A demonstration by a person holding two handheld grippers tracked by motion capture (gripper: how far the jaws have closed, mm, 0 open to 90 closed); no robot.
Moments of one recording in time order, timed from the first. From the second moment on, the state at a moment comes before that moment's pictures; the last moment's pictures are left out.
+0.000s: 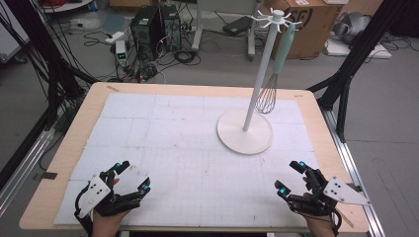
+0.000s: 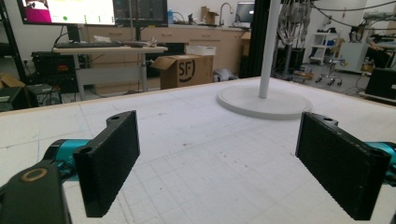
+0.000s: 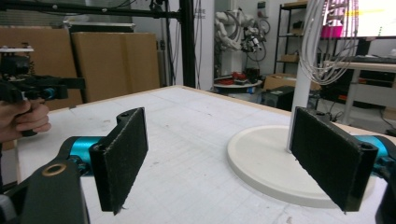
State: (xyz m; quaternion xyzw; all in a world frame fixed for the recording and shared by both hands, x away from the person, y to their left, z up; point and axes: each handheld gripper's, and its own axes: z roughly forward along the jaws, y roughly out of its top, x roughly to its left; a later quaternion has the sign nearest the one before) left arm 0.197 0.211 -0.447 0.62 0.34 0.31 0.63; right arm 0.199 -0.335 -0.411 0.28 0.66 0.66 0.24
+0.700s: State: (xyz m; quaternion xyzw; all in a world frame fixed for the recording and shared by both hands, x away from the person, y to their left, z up) left arm 0.196 0.216 -0.446 0.61 0.34 0.30 0.64; right arm 0.207 -0.317 -0.426 0.28 0.69 0.63 0.23
